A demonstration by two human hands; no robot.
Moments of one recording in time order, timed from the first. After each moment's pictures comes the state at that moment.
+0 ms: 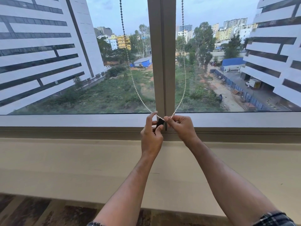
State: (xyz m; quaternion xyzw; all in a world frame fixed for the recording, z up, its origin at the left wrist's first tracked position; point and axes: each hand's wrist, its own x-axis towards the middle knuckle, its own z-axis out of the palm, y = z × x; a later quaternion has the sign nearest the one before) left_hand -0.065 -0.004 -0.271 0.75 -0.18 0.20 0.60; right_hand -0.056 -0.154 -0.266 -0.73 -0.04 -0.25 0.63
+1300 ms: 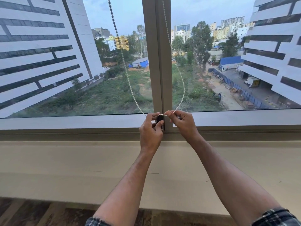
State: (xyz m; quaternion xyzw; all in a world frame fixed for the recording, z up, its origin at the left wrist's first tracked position) left_hand -0.056 -0.012 -0.260 0.74 -0.20 0.21 0.61; right_hand -0.059 -0.167 -0.254 -0.73 -0.07 -0.30 0.61
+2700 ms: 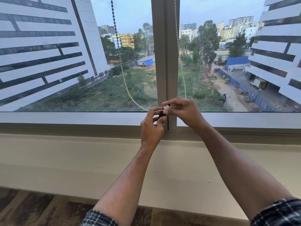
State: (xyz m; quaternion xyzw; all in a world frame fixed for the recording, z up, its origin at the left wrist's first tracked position) left_hand -0.050 -0.006 -0.251 0.71 -0.22 0.22 0.63; right_hand -0.050 -0.175 -0.208 -0.76 -0.19 -0.25 0.57
